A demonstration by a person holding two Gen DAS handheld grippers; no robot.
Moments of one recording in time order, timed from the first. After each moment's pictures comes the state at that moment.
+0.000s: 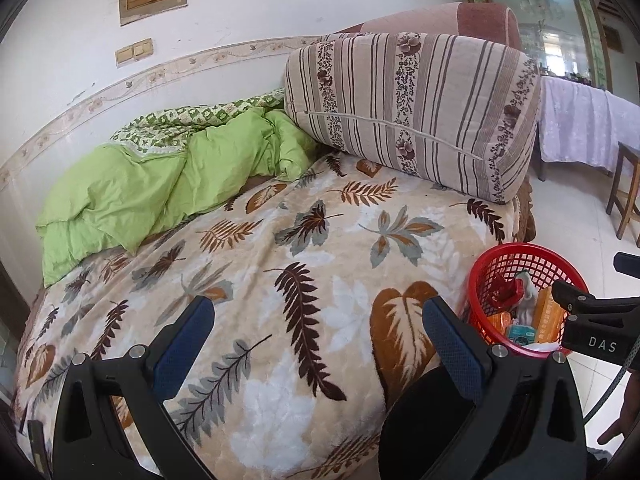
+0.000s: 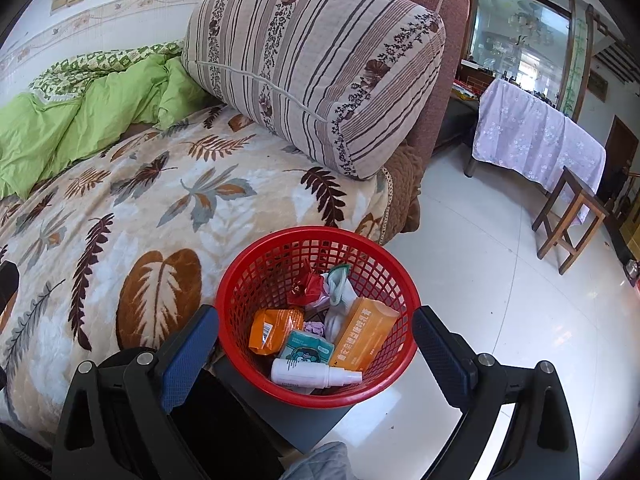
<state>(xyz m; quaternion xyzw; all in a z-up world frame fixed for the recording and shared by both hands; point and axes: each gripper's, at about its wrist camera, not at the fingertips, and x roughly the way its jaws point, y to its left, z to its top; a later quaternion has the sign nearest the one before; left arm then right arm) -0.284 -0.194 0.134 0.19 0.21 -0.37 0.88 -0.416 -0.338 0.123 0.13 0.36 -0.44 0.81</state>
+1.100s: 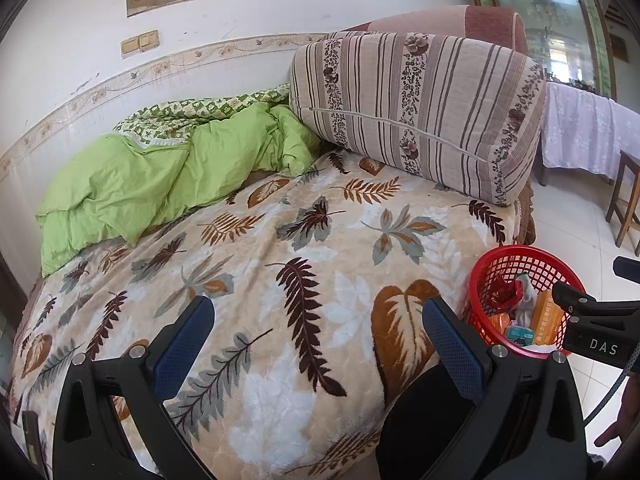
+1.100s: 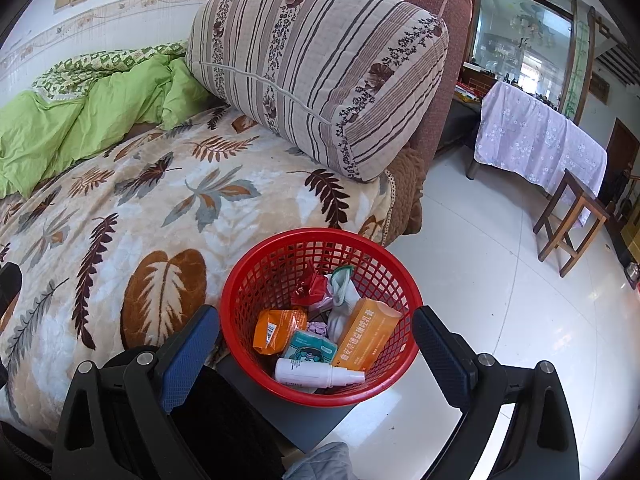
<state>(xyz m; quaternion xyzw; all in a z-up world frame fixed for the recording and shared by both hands) -0.279 -0.188 0.132 0.18 0.22 -0.37 0.89 -0.414 -0.333 0.123 0.13 0.36 -0.44 0.81</state>
